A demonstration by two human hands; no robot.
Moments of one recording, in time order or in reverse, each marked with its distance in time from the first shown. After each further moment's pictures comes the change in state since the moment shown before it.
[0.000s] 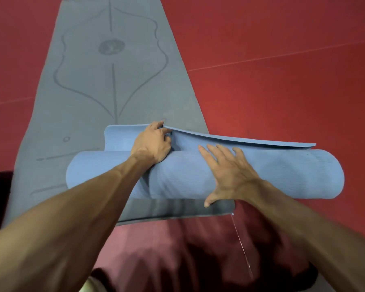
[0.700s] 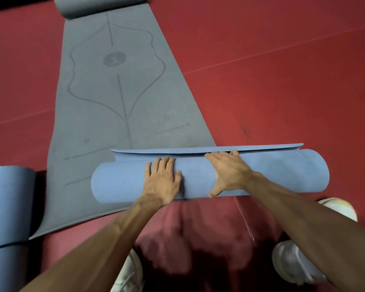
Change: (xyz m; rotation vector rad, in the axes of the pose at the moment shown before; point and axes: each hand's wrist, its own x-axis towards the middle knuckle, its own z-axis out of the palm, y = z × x) left_hand -0.161 0.023 0.000 0.178 -0.102 0.014; right_hand -0.045 -0.029 -0.003 0.169 -0.073 0.033
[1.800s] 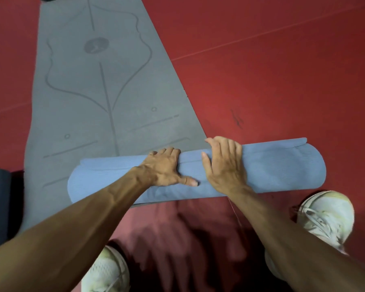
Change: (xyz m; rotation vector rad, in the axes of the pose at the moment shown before) left_hand 0.048 0.030 -0.025 0.055 -0.399 0.222; right_hand -0.003 -0.002 0.042 0.128 0.873 0.217
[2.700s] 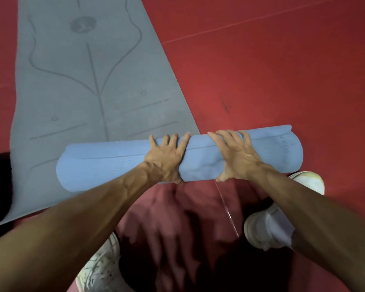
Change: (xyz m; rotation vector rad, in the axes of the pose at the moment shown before) left_hand -0.008 0.040 0.031 0.336 0.117 0.076; right_hand -0.018 0.069 -0.043 -0.245 -0.673 -0.197
